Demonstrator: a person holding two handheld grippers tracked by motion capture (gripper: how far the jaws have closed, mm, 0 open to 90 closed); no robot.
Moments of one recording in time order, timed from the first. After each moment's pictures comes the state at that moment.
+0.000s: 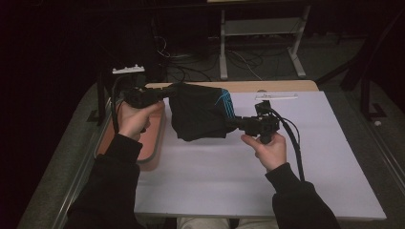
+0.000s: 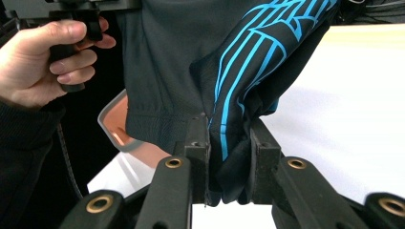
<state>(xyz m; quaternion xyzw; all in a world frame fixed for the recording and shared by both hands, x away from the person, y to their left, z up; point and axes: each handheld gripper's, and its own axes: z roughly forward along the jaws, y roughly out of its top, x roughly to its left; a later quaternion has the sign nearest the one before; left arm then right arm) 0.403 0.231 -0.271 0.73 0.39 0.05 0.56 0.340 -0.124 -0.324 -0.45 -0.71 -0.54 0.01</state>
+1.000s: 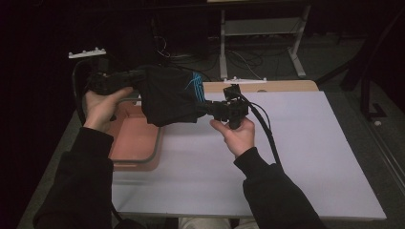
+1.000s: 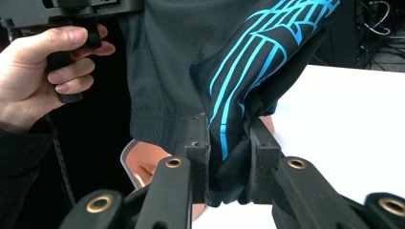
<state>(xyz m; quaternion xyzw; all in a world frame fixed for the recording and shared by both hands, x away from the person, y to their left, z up) 0.396 0.294 -0.220 0.70 0.42 0.12 0.56 0.360 -0.050 -0.290 -0.42 -0.70 -0.58 0.00</state>
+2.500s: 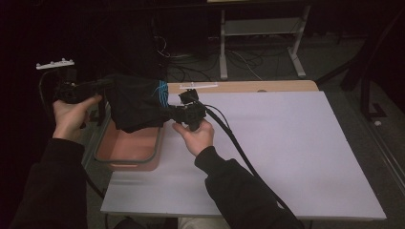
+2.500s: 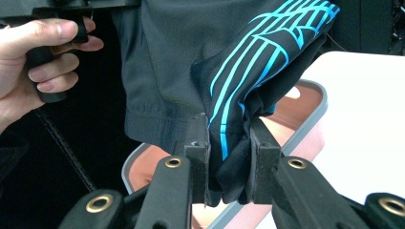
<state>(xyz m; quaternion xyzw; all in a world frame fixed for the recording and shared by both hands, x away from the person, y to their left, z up) 0.391 0.375 -0.243 0.70 0.47 0.17 0.52 0.379 0.049 -0.316 -0.41 -0.72 -0.56 0.02</state>
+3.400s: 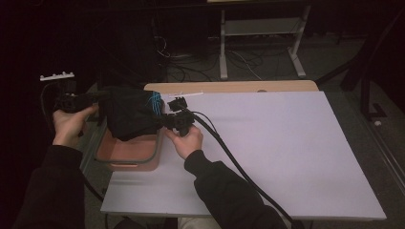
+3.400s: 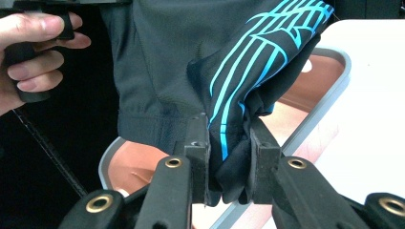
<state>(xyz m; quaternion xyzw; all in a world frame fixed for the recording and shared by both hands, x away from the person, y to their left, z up) 0.398 0.401 -0.280 0.70 0.50 0.15 0.49 0.391 0.082 -0.353 -0.42 -0.73 -0.53 0.03</state>
